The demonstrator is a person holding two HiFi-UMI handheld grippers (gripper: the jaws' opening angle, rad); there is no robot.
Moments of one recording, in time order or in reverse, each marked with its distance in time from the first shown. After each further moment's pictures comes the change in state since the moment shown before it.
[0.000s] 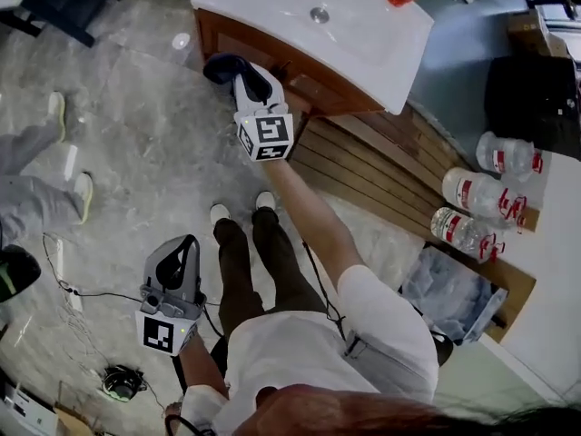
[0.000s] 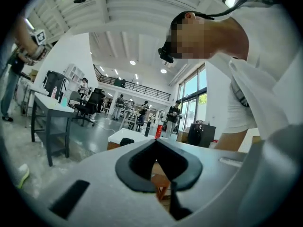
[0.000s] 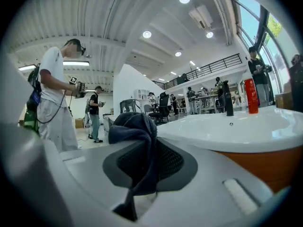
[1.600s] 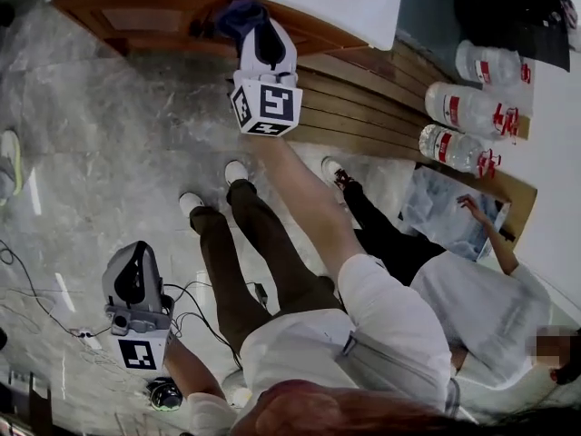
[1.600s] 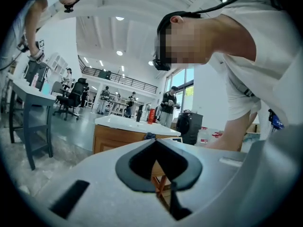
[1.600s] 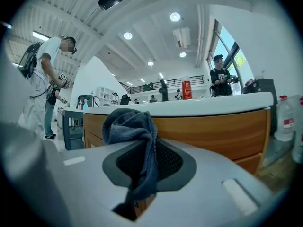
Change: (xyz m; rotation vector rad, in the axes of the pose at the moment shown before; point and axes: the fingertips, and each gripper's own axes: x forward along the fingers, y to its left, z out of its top) left arm 0.078 0.057 -0.142 0.080 0.104 -0.197; right arm -0.068 -0.205 -0.101 -0.029 -0.078 -0.507
